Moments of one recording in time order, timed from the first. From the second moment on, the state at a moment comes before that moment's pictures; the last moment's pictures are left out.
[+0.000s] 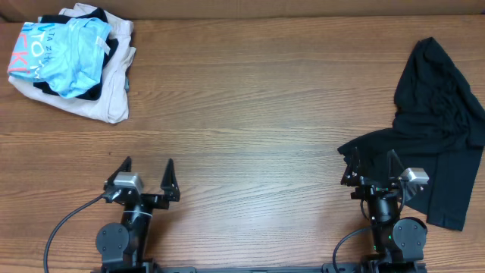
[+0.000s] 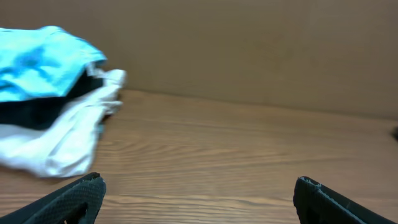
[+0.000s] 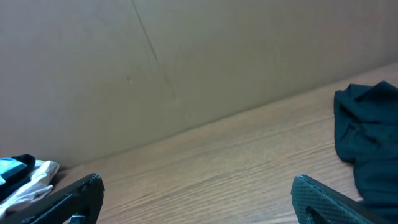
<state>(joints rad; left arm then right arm) 0.11 0.02 0.01 -0.02 0.24 -0.19 0.07 0.01 0.02 0.04 0.04 0.37</state>
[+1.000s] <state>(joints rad) 0.11 0.79 1.00 -0.72 0.30 -0.06 0.07 0.91 1.28 -0.85 0.06 0.28</state>
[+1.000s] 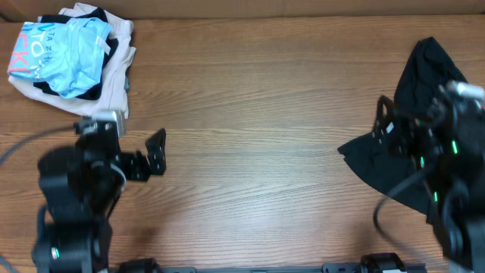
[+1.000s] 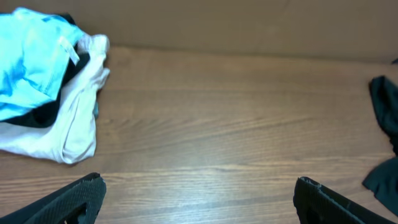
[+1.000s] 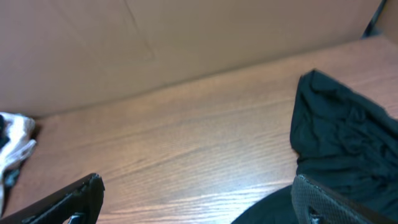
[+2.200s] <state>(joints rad) 0.11 1.29 1.07 -0.75 0.30 -0.02 0.00 1.83 1.21 -0.87 0.04 0.58</state>
